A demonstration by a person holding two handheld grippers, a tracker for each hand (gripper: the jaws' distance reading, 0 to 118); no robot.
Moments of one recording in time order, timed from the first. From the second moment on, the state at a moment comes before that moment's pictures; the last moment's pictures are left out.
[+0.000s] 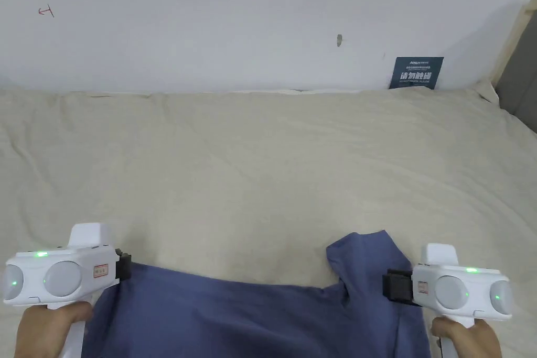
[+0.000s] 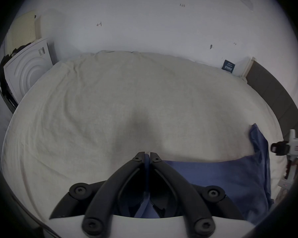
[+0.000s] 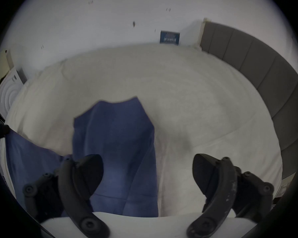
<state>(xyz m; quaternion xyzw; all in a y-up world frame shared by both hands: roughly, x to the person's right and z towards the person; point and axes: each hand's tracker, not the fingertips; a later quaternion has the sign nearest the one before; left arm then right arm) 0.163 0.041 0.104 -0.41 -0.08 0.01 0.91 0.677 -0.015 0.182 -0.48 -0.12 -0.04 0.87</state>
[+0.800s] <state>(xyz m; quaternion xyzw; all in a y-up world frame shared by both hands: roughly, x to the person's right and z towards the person) 0.103 0.204 0.142 -0.27 -0.04 0.05 0.96 0.626 0.226 0.235 -0.22 -0.07 0.06 0.97</state>
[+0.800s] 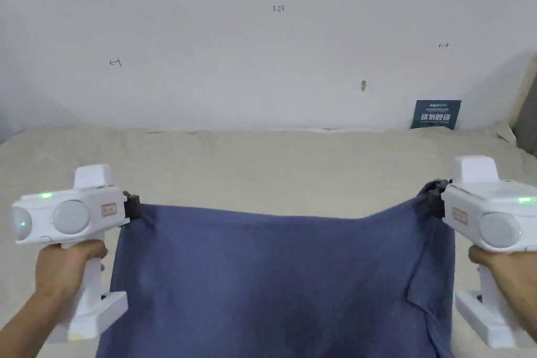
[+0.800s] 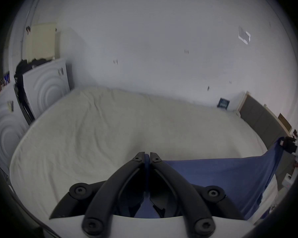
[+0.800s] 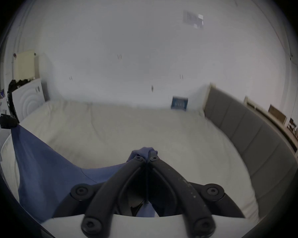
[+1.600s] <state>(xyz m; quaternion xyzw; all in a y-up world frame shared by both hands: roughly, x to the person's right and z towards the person) 0.091 0.423 0.078 -0.07 0.03 0.04 1.00 0.600 0.445 0.157 0.02 -0.07 0.07 0.99</state>
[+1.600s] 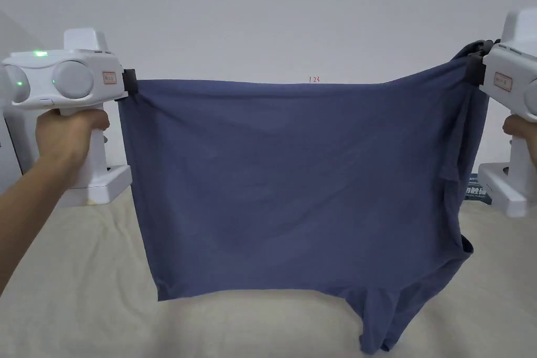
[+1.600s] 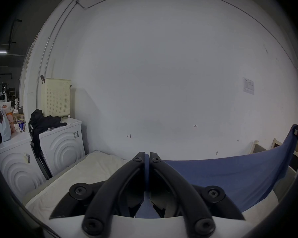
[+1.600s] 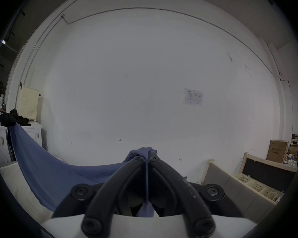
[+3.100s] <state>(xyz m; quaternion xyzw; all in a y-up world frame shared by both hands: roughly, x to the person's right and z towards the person) 0.063 0.022 0.383 -0.42 0.02 0.02 0.91 0.627 0.022 0.475 -0.36 -0.02 -0.11 0.93</state>
